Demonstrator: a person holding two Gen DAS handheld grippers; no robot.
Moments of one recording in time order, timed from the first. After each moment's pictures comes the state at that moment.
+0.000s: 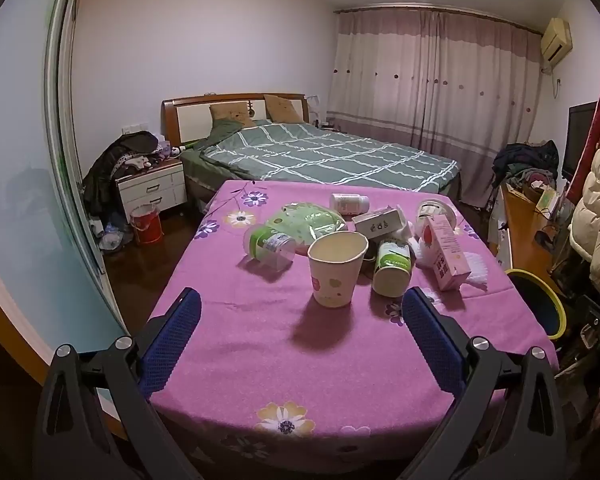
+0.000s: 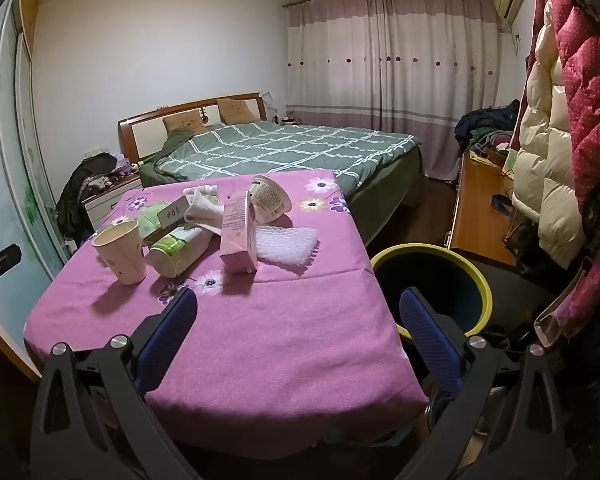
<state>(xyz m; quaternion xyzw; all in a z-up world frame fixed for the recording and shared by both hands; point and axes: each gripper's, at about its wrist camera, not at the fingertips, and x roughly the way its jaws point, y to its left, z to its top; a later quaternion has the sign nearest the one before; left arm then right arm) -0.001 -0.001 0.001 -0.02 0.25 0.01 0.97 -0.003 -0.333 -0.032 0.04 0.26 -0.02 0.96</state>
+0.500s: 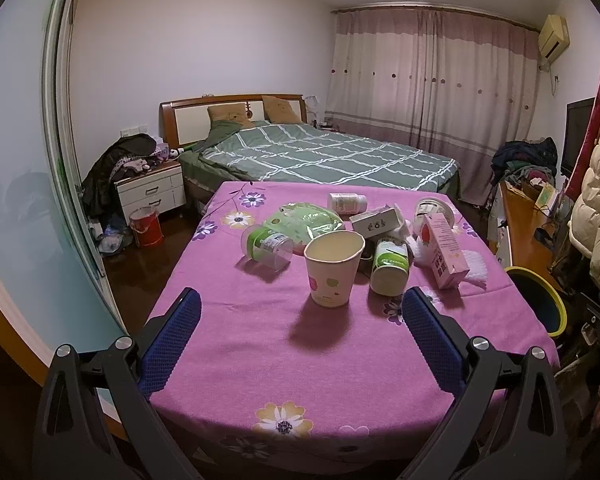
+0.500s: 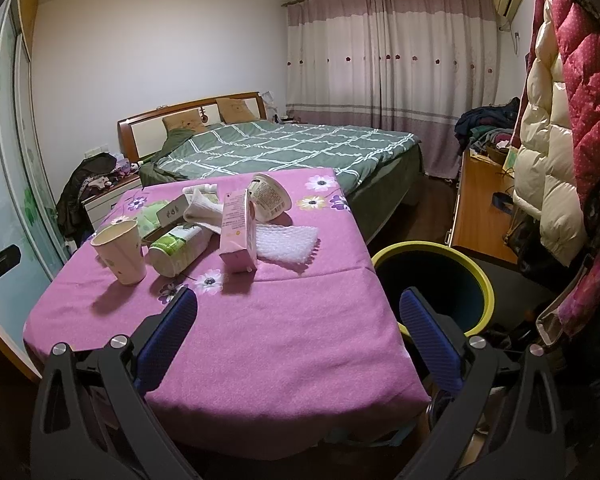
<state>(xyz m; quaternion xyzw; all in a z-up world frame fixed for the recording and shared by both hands) -0.001 -0.002 0.004 -0.02 0.25 0.01 0.97 -0.001 -0.333 -0.033 0.04 0.26 -0.02 0.96</state>
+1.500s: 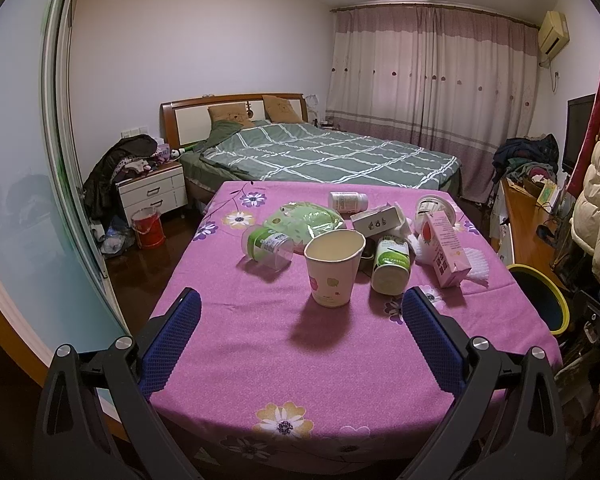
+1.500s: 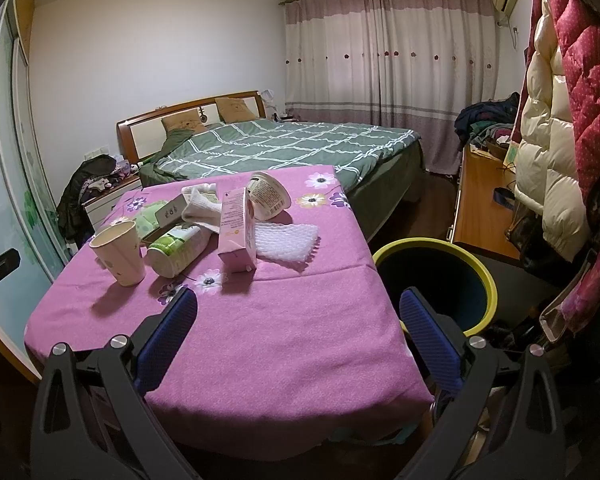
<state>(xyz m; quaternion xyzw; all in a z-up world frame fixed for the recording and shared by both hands) -0.001 -0.004 0.004 -0.01 0.25 0.01 0.97 0.002 -0.336 -0.036 0.05 0.26 -0.02 0.96</state>
